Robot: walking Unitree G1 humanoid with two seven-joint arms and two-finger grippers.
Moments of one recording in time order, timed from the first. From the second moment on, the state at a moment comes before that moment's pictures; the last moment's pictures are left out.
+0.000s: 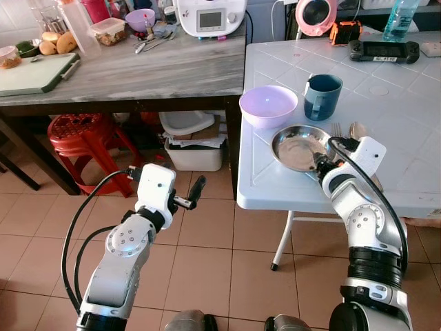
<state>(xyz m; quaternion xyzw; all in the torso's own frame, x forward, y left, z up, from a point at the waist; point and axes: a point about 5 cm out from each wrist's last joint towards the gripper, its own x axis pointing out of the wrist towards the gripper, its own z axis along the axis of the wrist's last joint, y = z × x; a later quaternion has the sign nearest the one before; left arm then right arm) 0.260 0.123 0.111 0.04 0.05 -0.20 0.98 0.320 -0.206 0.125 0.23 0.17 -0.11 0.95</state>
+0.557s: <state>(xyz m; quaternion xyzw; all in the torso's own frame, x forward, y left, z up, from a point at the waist) 0.259 0.121 0.111 0.04 0.05 -0.21 0.98 0.322 -0.207 0.126 0.25 0.17 -0.12 0.95</state>
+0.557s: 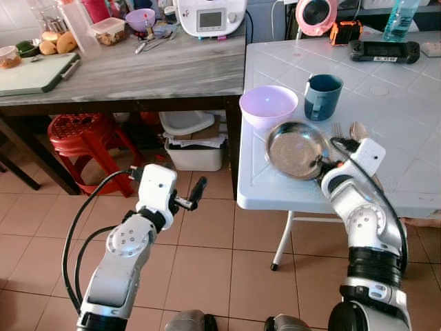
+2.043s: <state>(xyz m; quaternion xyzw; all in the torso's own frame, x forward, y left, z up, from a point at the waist) 0.292 0.116 0.107 0.02 0.00 -0.14 0.99 0.314 -0.173 0.136 0.15 0.08 -0.03 0.98</state>
